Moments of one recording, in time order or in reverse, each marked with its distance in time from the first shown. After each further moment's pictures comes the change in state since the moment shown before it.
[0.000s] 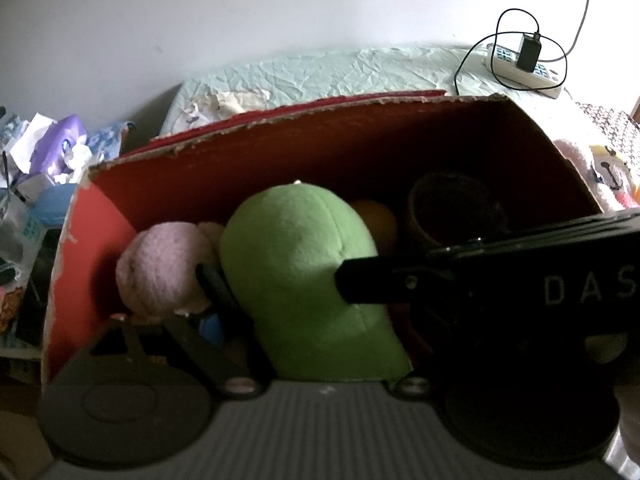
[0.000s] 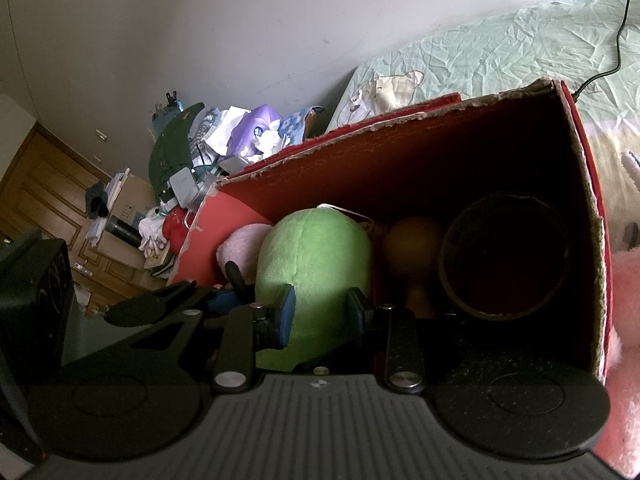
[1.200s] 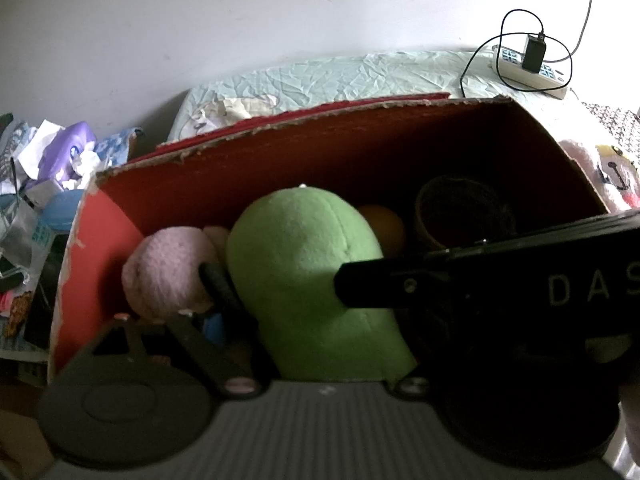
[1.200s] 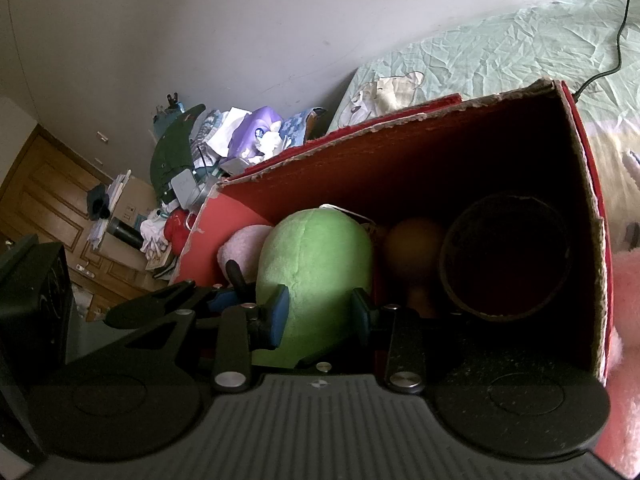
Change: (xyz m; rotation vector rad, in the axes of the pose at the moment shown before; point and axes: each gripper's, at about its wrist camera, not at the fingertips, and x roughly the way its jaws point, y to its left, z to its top) left arm 0.000 0.001 -0.002 0.008 -0.017 0.029; right arm -0.002 0.003 0.001 0.005 -0.005 -0.002
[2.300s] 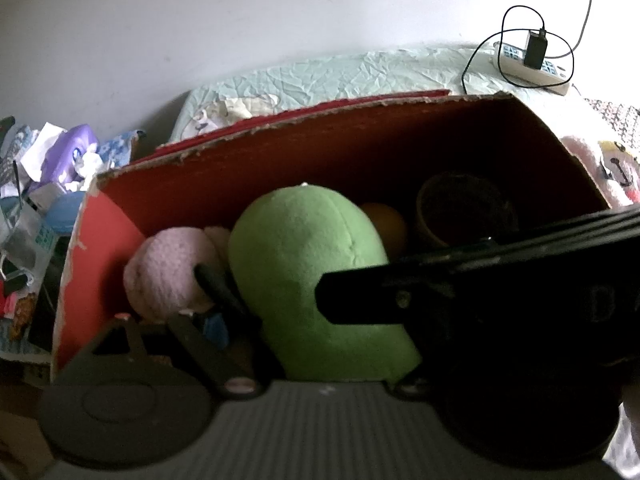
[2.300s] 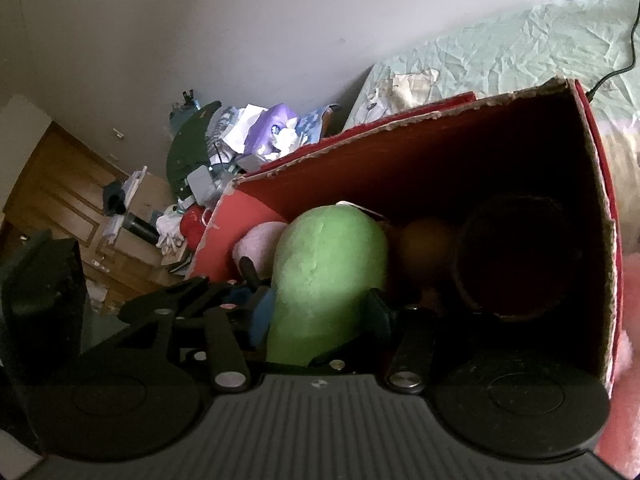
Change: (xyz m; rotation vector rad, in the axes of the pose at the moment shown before) left arm 0.001 0.000 -0.001 0.008 0.001 0.015; right arm 0.005 -0.001 0.003 0.001 0.010 0.056
